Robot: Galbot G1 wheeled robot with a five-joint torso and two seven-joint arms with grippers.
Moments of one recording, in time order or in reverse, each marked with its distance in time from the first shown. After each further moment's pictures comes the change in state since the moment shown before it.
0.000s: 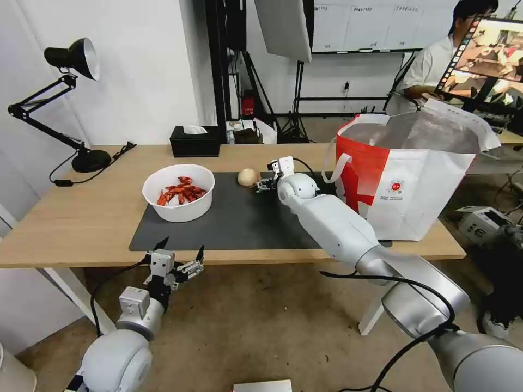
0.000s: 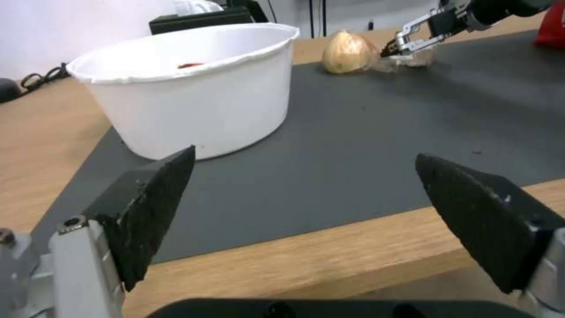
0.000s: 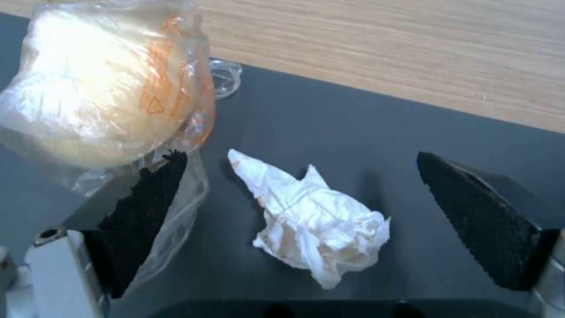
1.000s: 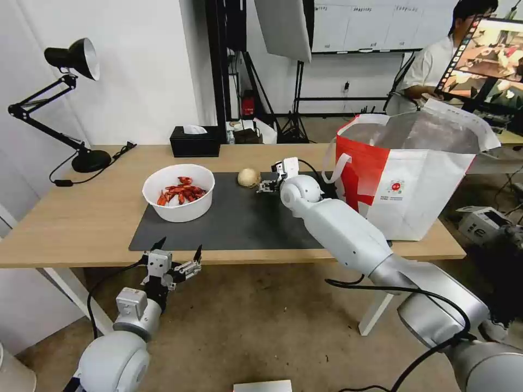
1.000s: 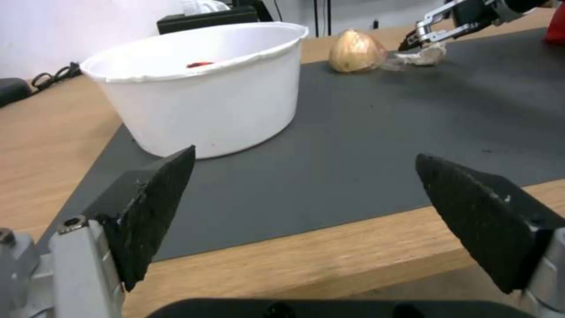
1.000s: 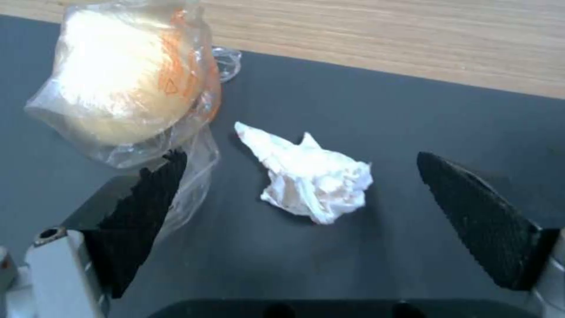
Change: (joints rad) left arm 0.010 0.001 -0.016 -0.005 0.000 0.003 0.000; right arm -0.032 -0.052 -0.008 0.148 0.133 -0.061 0.135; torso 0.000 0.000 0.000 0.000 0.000
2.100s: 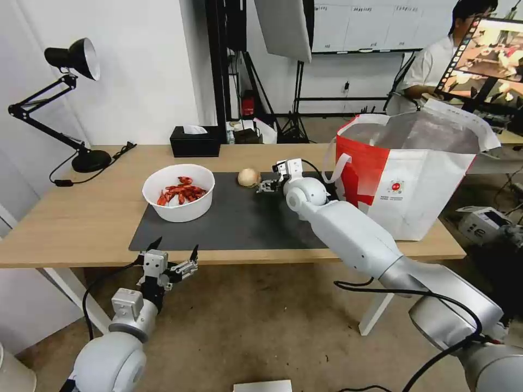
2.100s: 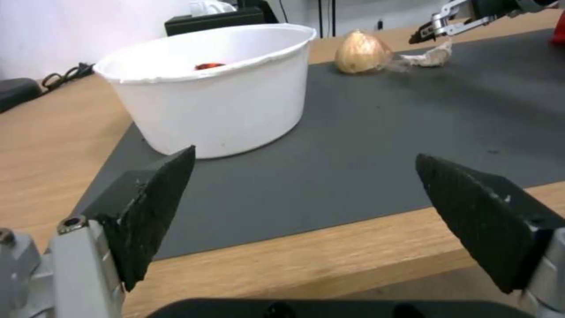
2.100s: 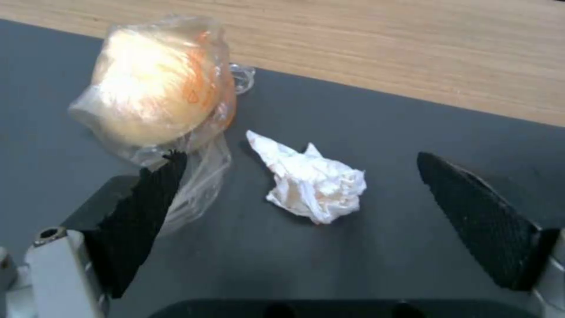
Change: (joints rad) left arm 0.016 0.000 -0.017 -0.012 -0.002 0.000 -0.004; right arm -0.014 -0.064 -0.035 0.094 0.008 0.028 -0.022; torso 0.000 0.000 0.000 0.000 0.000
